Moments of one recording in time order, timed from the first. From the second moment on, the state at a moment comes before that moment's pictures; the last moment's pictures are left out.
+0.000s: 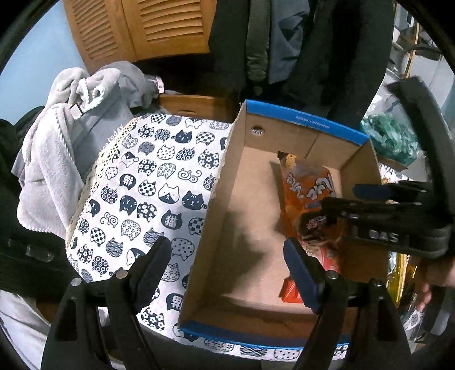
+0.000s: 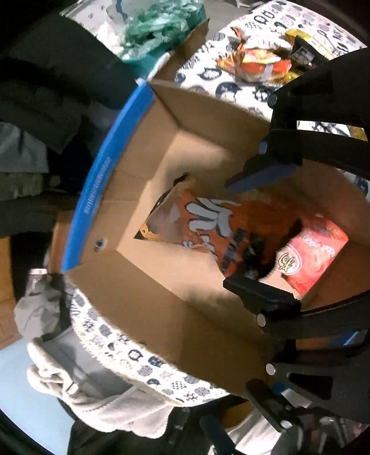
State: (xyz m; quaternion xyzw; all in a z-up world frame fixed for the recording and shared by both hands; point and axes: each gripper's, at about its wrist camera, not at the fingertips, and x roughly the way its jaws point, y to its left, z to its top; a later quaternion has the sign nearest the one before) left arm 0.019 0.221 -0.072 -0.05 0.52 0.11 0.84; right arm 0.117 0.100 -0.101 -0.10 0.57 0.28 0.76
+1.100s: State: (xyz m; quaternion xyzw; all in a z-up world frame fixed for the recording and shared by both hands) left arm 0.034 0.004 -0.088 0.03 0.56 -0.10 0.82; right arm 0.028 -0.206 -0.058 0.03 0.54 0.13 0.83
